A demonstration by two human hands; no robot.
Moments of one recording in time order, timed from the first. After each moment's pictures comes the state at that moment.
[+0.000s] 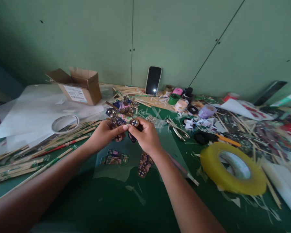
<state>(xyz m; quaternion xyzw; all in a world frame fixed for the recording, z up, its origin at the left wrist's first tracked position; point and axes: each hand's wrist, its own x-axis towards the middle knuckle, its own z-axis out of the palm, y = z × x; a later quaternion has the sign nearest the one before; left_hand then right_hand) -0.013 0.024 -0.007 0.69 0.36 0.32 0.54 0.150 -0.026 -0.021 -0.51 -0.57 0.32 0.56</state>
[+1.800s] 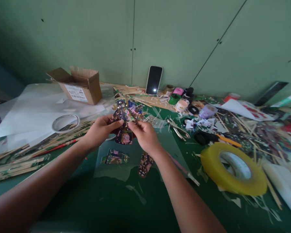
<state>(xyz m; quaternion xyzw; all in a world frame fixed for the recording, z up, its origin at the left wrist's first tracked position) -0.018 0.032 -0.003 0.65 0.35 0.34 0.58 0.150 -0.025 -0.027 -0.55 -0.55 0.37 0.51</state>
